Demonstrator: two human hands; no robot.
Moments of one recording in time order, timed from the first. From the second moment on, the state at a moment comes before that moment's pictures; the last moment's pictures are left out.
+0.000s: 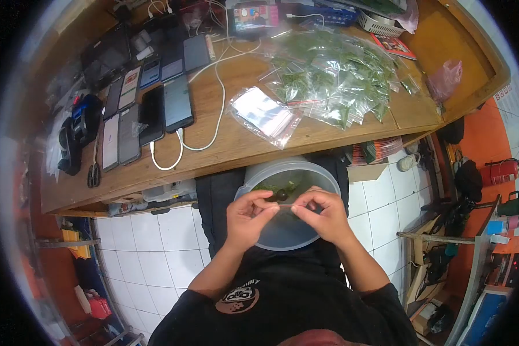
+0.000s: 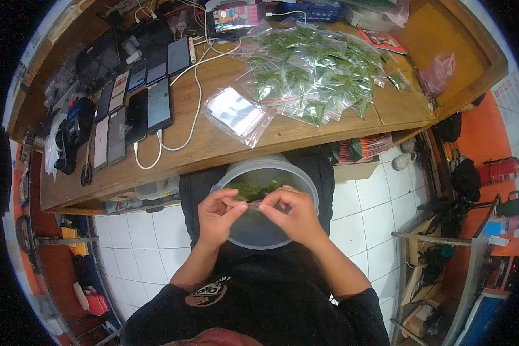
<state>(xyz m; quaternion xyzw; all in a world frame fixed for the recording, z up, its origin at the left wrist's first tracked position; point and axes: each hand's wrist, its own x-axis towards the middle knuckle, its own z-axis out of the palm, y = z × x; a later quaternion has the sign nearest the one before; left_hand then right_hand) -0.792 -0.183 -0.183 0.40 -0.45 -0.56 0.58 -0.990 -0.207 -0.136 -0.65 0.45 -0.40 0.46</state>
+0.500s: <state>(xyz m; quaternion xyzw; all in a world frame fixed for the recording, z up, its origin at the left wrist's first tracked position) -0.785 -0.316 -0.108 0.50 -0.73 -0.02 0.47 -1.040 -0.259 -0.083 -0.35 0.41 -0.65 0.54</state>
